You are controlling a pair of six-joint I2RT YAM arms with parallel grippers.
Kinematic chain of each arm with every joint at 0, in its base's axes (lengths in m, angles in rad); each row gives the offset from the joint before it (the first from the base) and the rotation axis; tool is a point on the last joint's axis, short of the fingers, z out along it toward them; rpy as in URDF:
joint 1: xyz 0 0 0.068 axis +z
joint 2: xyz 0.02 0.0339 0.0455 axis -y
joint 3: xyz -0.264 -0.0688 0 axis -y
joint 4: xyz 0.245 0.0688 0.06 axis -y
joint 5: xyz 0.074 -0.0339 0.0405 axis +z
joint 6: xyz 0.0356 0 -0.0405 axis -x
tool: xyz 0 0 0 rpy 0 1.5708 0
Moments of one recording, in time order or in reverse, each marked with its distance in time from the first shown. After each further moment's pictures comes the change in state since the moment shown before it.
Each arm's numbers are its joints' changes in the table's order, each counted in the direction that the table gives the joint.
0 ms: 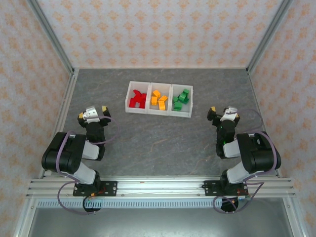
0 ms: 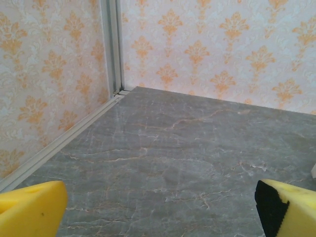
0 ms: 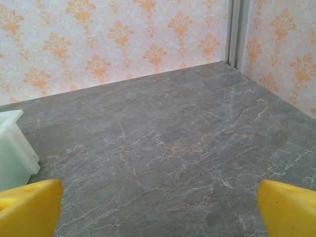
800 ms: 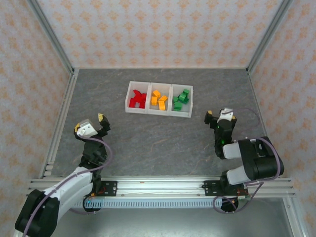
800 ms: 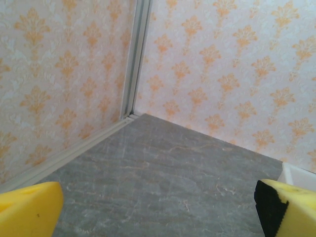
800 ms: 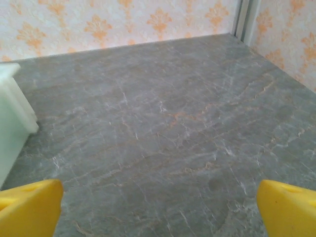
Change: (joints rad) left arm -0.280 0.736 -0.171 -0.420 0.357 0.060; right arm 0.043 0.071 -0.009 -0.156 -0.023 0.019
